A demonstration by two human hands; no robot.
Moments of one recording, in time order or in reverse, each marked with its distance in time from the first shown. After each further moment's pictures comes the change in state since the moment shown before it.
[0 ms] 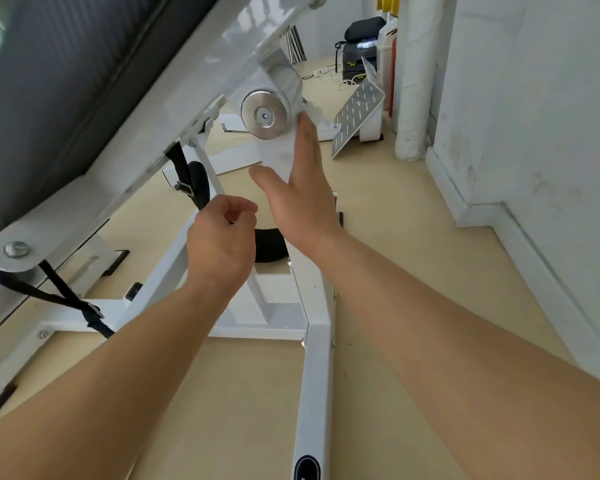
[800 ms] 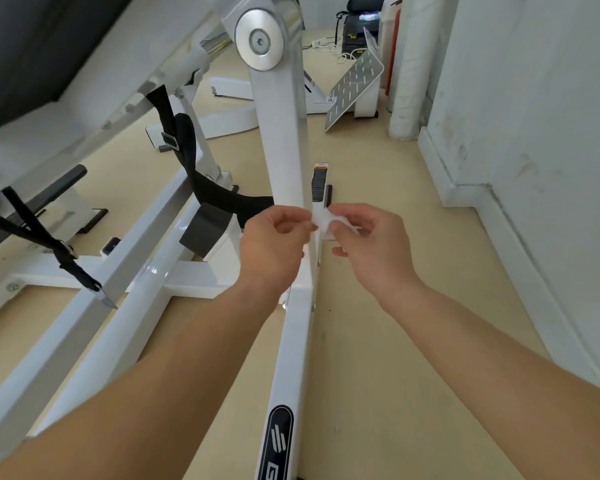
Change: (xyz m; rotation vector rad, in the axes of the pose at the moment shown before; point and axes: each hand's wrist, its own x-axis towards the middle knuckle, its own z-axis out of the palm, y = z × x) left_hand -0.068 -0.030 0.056 -0.277 -0.217 -0.165; right_hand -0.100 0.076 -0.069 0.053 0.048 0.290
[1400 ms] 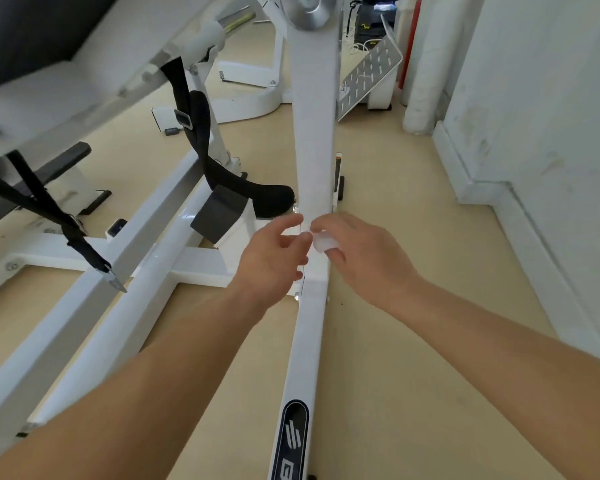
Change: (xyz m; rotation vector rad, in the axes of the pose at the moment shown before) left_hand 0.006 -0.043 -0.038 0.106 -0.181 -0.096; right_hand 0.008 0.043 0.027 -0.756 -0.304 -0.629
